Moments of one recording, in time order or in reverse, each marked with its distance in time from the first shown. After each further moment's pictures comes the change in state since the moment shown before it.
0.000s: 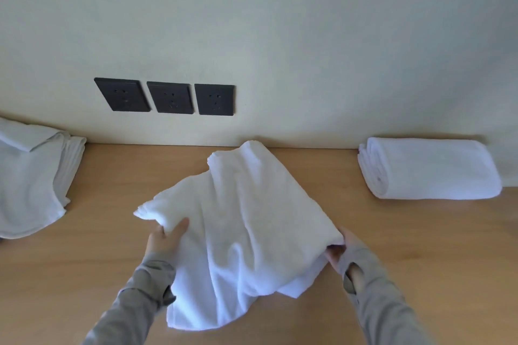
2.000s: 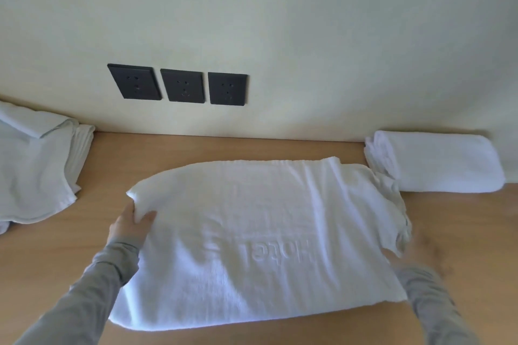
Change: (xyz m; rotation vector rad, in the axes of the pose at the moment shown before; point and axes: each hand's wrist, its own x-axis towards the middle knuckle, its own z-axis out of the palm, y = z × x) left_hand 0.059 -0.019 -0.077 0.503 0.122 0.219; right_hand -0.019 -0.028 -0.085 -1.510 0.678 -0.524
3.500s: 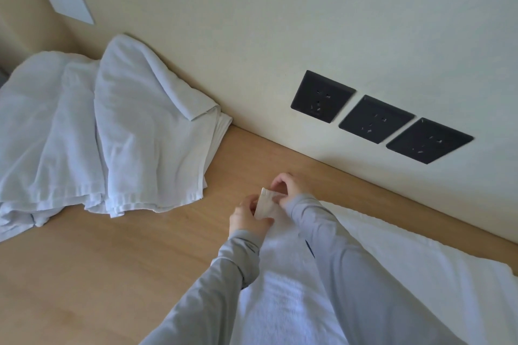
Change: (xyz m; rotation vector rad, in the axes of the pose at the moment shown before) left_hand 0.081 0.000 -0.025 -0.418 -0.145 -0.142; right_hand -0.167 -0.476 0.181 -0.049 -0.439 -1.086
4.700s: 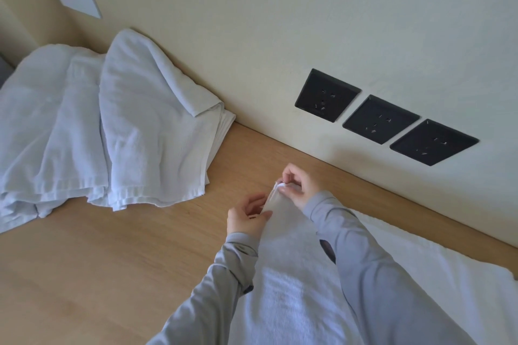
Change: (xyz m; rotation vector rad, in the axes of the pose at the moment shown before) left_hand -0.012 -0.002 0.001 -0.490 0.063 0.001; right_hand -0.030 -0.005 -0.033 0.243 0.017 -0.209
